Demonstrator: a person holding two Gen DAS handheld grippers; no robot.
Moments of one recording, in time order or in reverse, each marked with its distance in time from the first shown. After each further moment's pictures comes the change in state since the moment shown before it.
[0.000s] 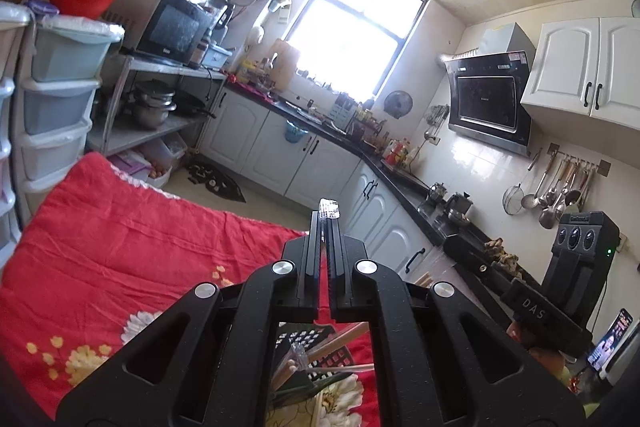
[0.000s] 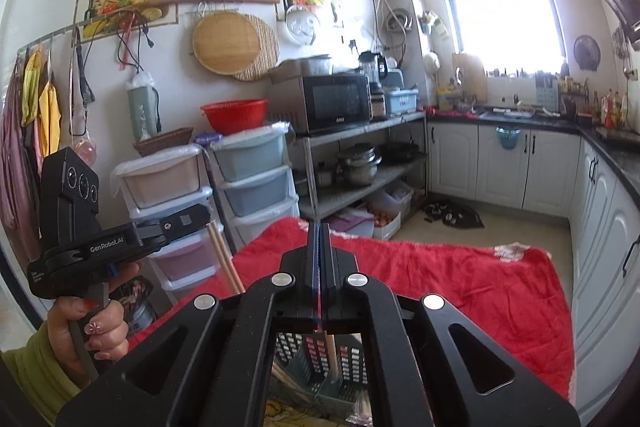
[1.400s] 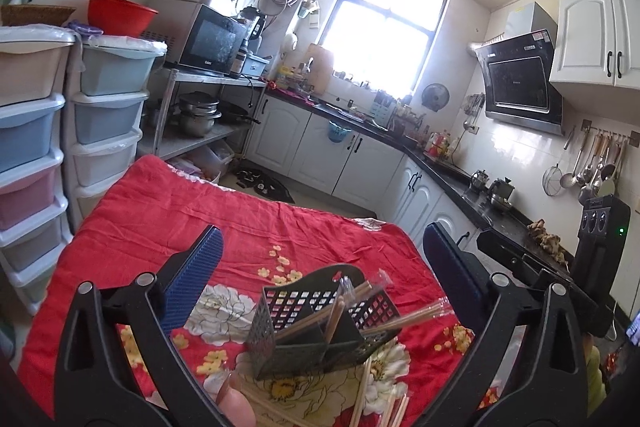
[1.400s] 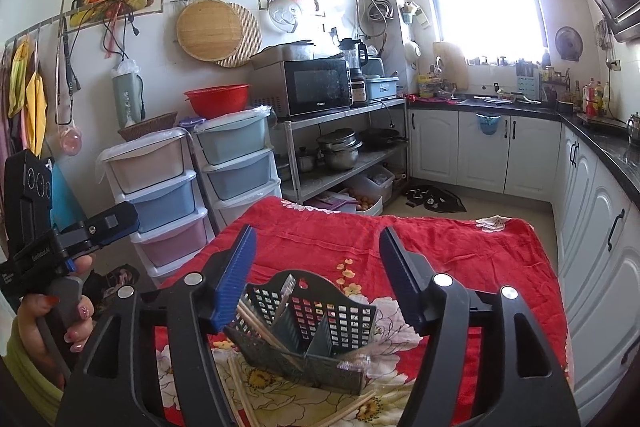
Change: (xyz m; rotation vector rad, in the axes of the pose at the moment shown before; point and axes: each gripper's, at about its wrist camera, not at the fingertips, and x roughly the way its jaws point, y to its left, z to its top) left arm -0.051 -0.004 -0.036 0.069 -0.019 0.185; right arm -0.016 0.005 -0.039 0.012 0.023 -0.080
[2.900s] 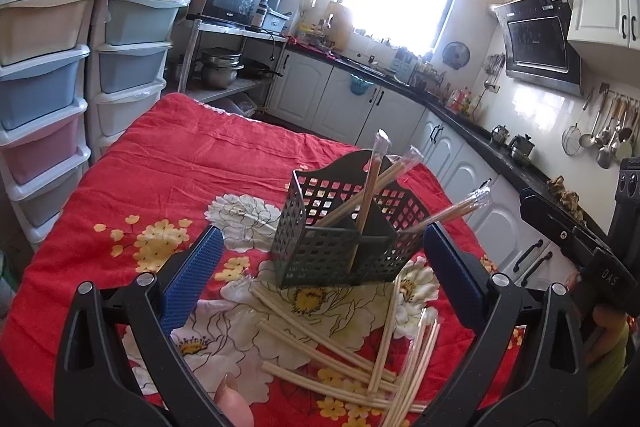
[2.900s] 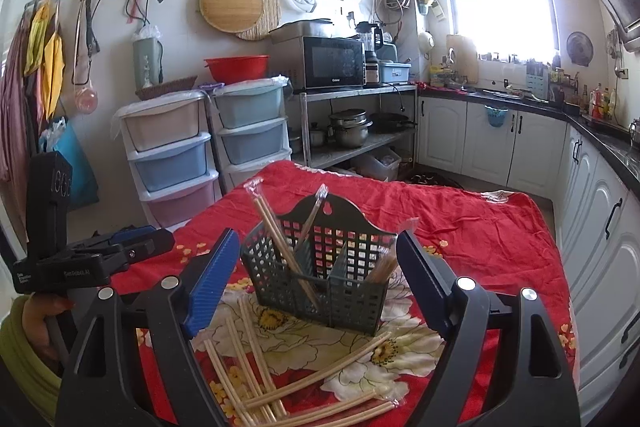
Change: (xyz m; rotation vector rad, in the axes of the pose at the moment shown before) left arm -0.017 0.016 -0.085 0.008 0.149 0.084; right arm -0.033 0.032 -0.069 -0.074 0.059 0.012
